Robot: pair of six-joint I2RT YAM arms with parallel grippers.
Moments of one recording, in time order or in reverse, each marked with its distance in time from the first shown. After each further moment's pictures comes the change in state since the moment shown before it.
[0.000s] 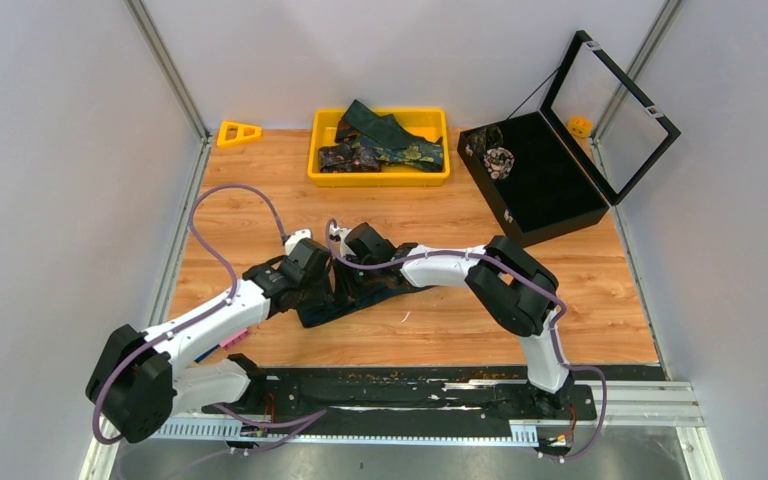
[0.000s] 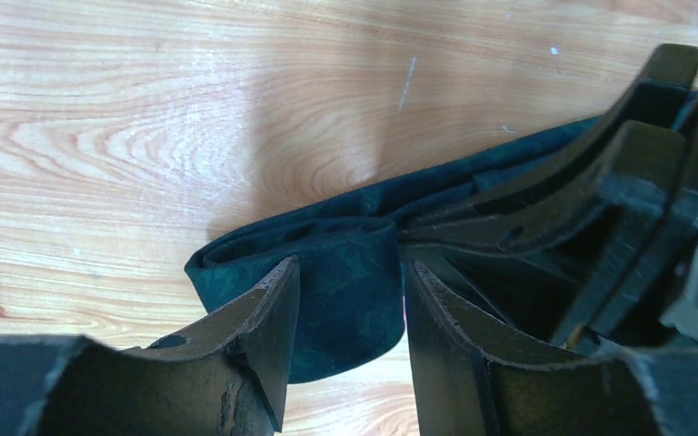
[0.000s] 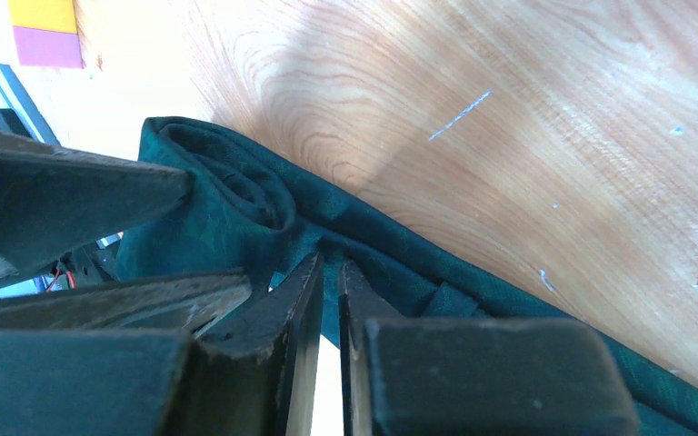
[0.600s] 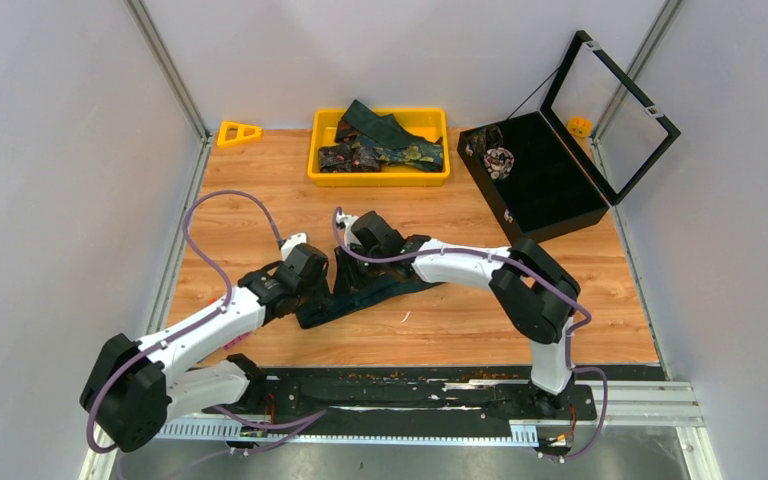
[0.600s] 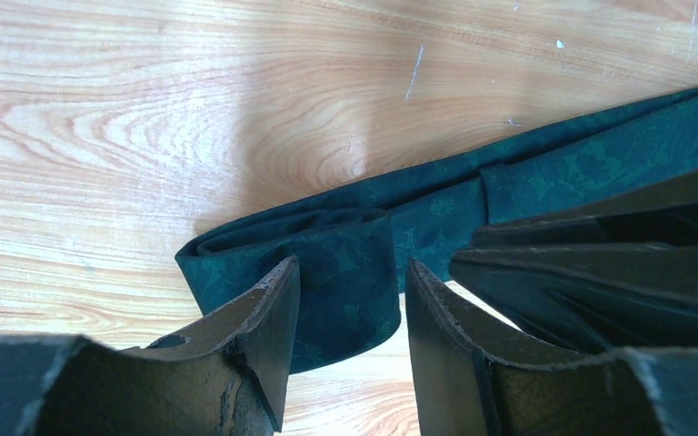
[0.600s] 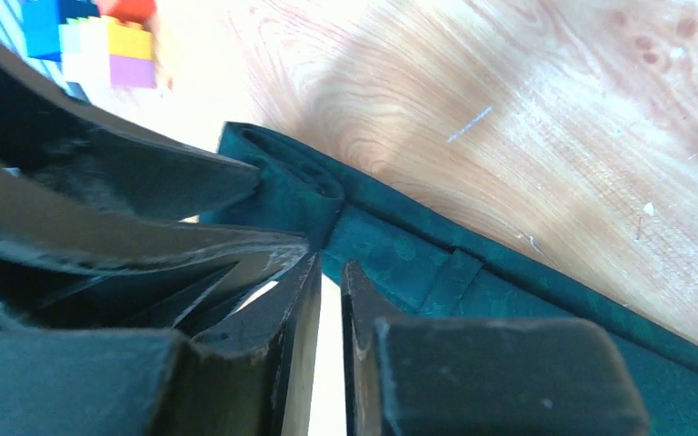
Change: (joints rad) left arm -0.003 -0.066 -0.047 0.013 0.009 -0.032; right arm -0.015 -0.097 -0.009 -0.038 0.012 -0.002
